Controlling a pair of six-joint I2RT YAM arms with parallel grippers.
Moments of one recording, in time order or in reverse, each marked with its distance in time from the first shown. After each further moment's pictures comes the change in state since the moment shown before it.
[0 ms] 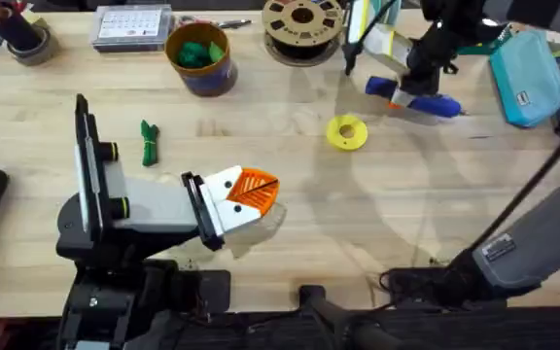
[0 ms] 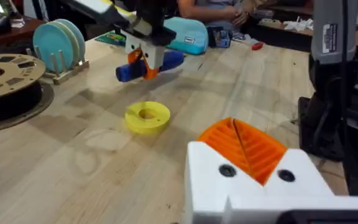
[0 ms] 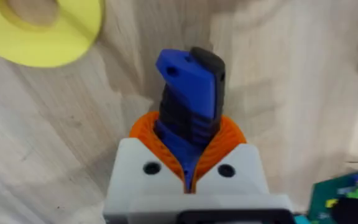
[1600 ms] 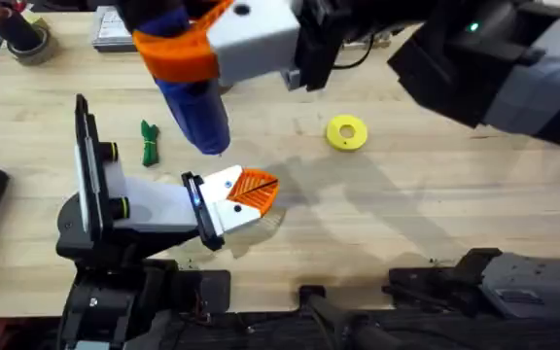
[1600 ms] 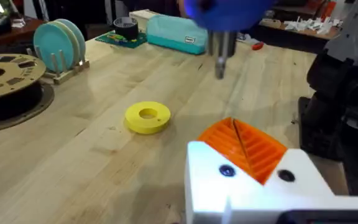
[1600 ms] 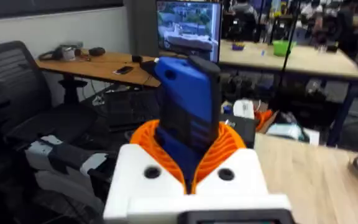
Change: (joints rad) left arm 0.000 0.000 0.000 0.000 -0.001 0.000; right arm 0.614 -0.464 -0.299 1.490 -1.221 1.437
